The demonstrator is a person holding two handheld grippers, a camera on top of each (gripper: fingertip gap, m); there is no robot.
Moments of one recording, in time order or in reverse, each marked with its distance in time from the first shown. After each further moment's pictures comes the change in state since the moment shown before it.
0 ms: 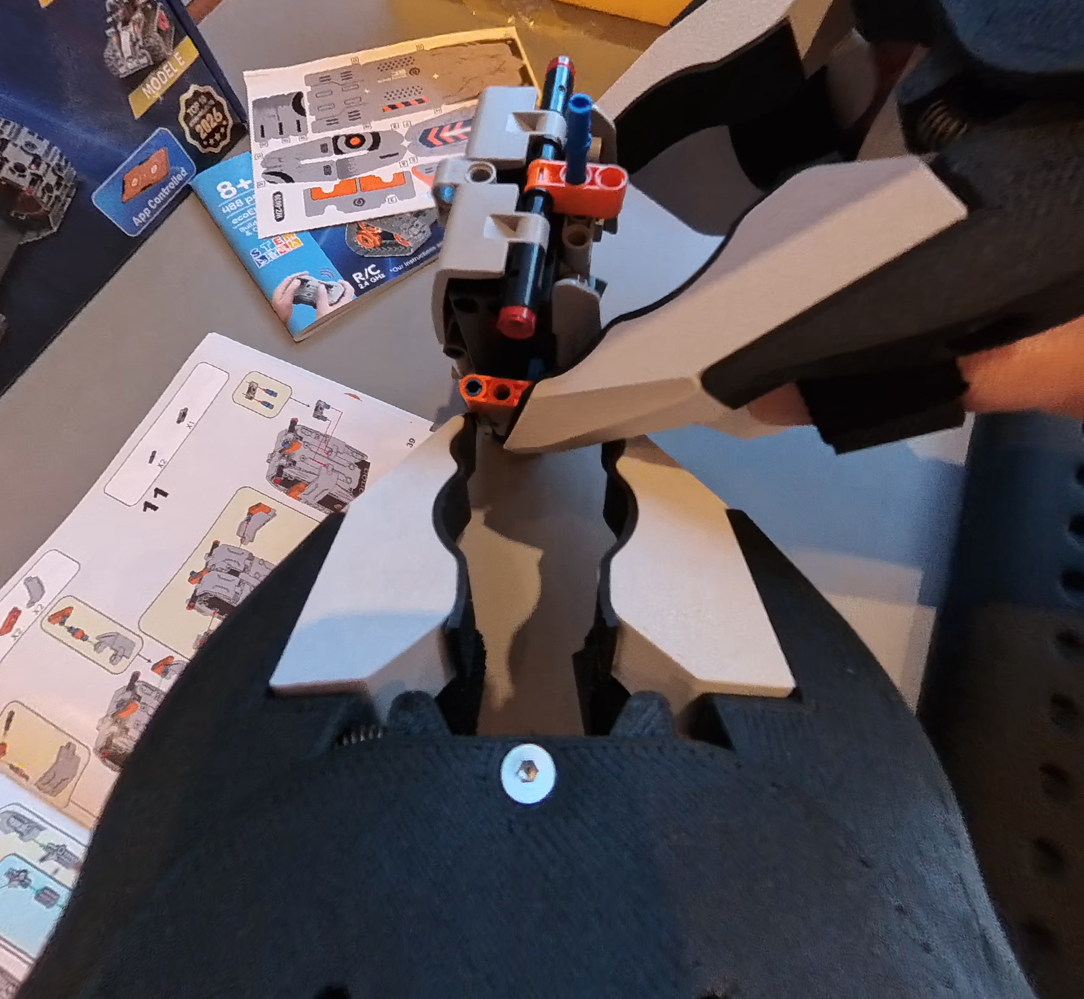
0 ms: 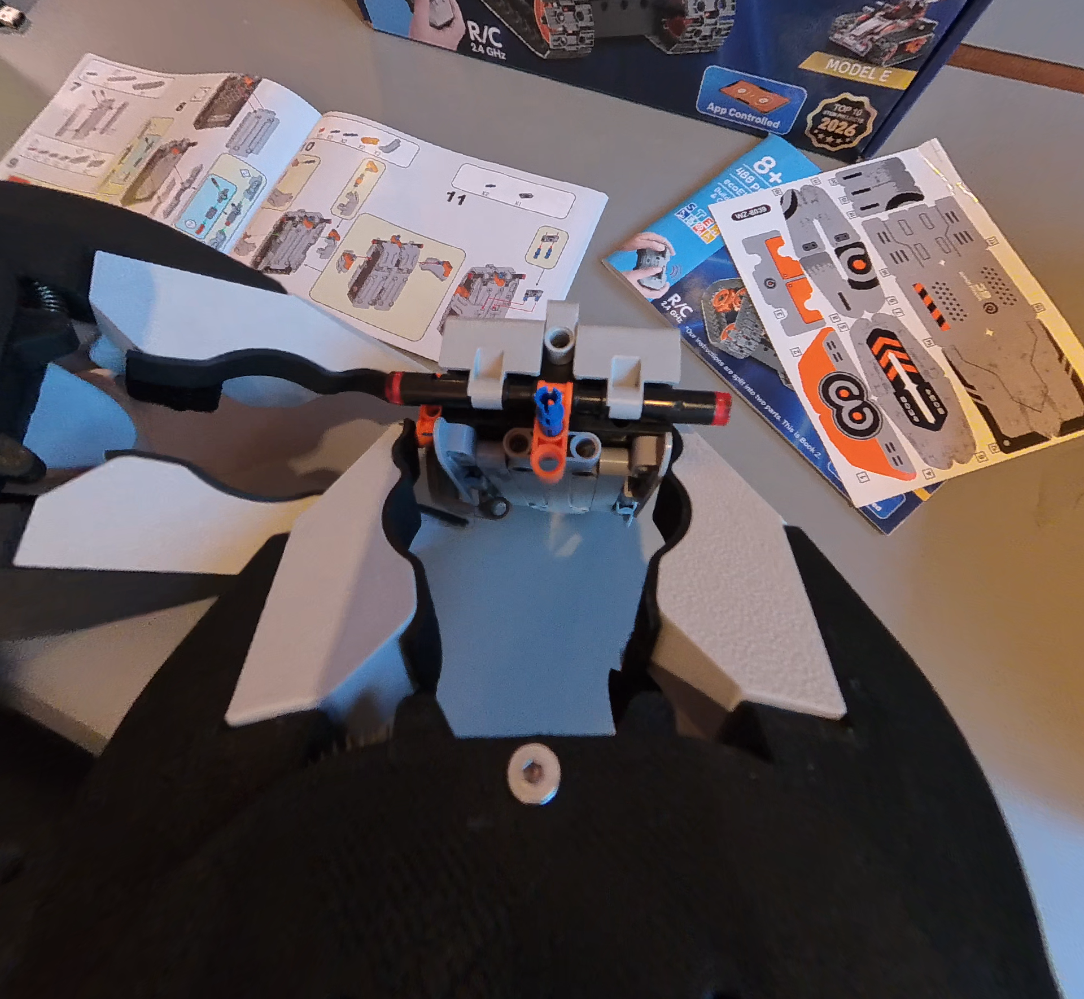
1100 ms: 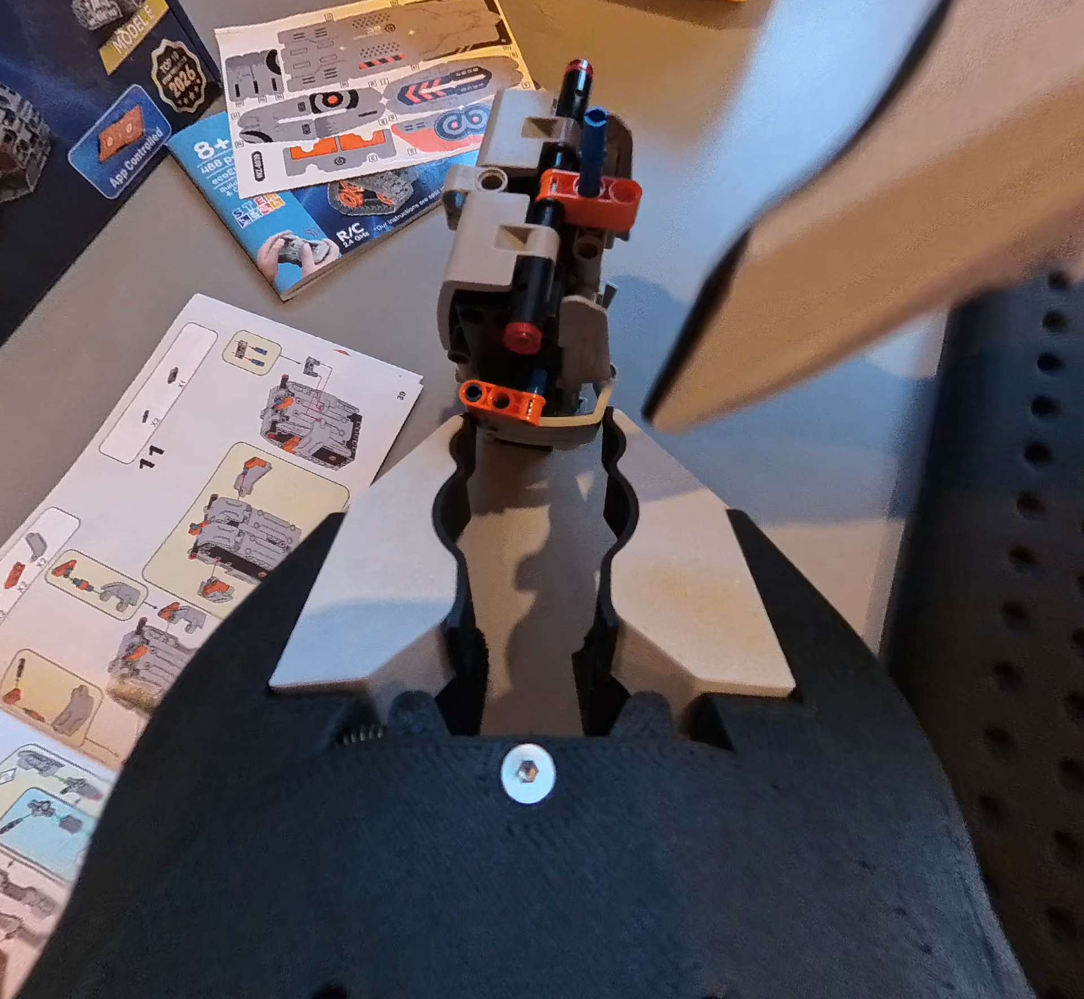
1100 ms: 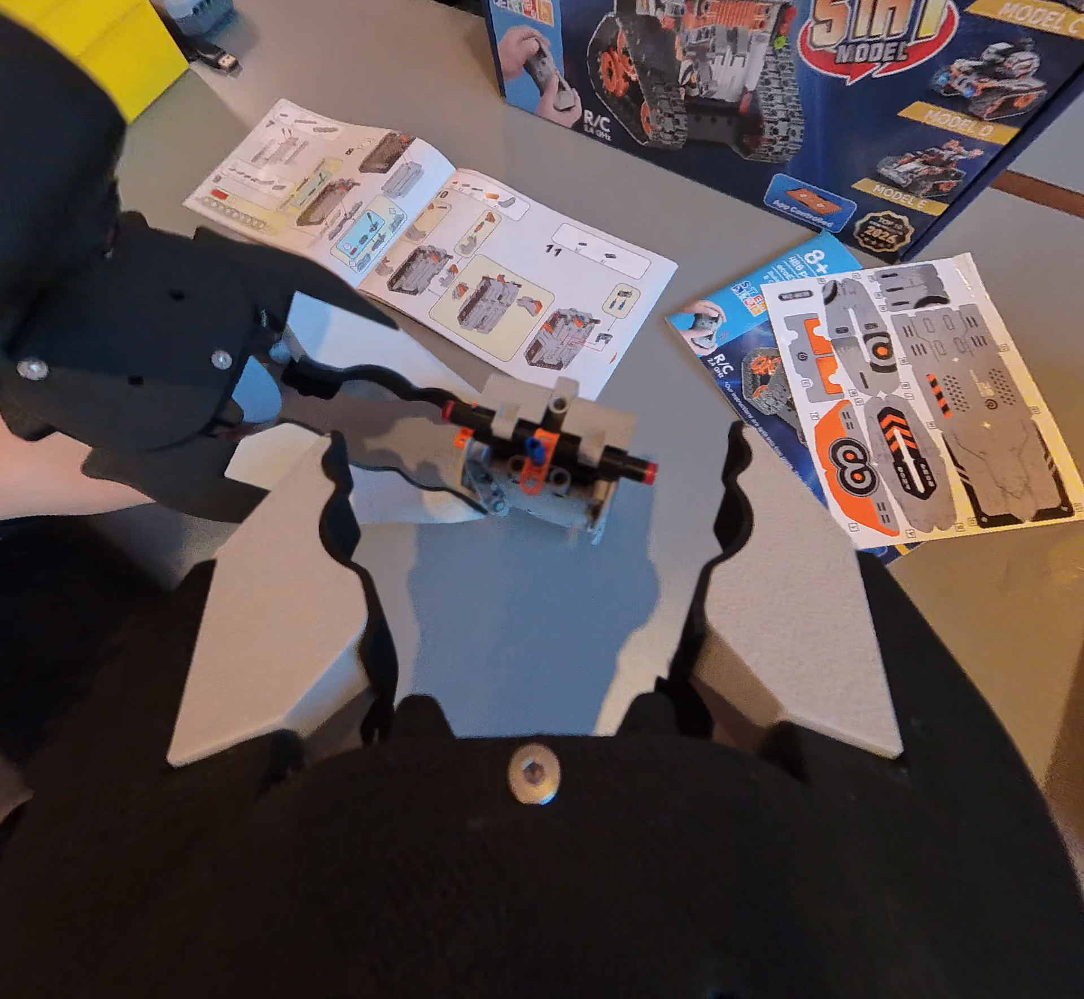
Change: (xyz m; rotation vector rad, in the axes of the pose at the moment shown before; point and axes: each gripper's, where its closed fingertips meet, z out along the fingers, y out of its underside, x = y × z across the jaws) left arm 0.005 0.013 -0.016 -0.034 0.031 0.006; right arm -0.025 -0.030 -0.046 0.026 -0.147 -0.092
